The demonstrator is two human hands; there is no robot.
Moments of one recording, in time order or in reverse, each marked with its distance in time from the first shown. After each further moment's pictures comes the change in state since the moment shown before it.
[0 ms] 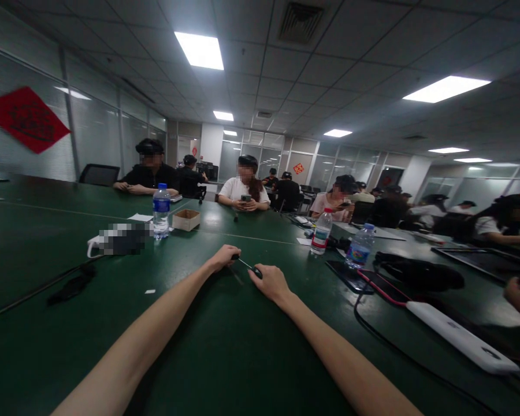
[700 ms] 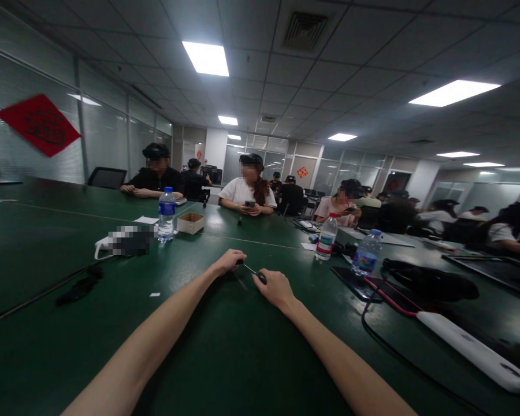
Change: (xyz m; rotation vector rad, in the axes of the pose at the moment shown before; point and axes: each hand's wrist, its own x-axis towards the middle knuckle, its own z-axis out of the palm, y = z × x) left_hand -0.002 0.003 0.002 -0.021 -0.018 0.030; right_hand -0.001 -0.004 -0.004 0.024 -0.027 0.045
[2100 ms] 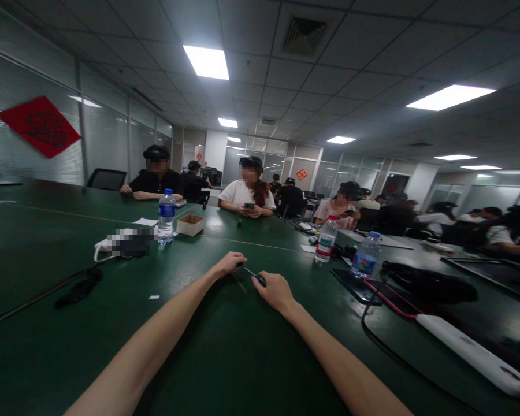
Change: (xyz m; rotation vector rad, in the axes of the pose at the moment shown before) left_hand 0.002 -0.001 0.000 0.019 -0.029 0.035; right_hand 0.003 0.003 0.004 -0.014 0.009 -0.007
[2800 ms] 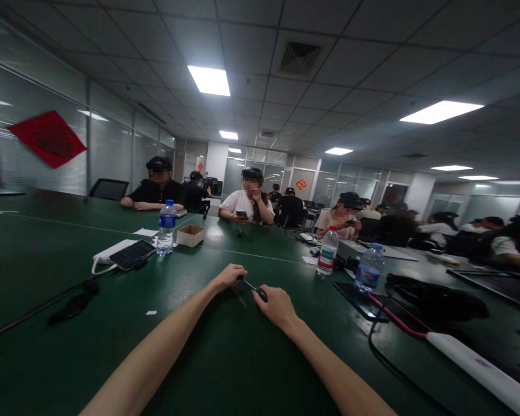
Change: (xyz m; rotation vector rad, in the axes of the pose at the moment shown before) left_hand -0.001 0.003 0.002 0.015 -0.006 0.002; right_hand -0.002 0.000 -0.006 0.040 -0.011 -0.012
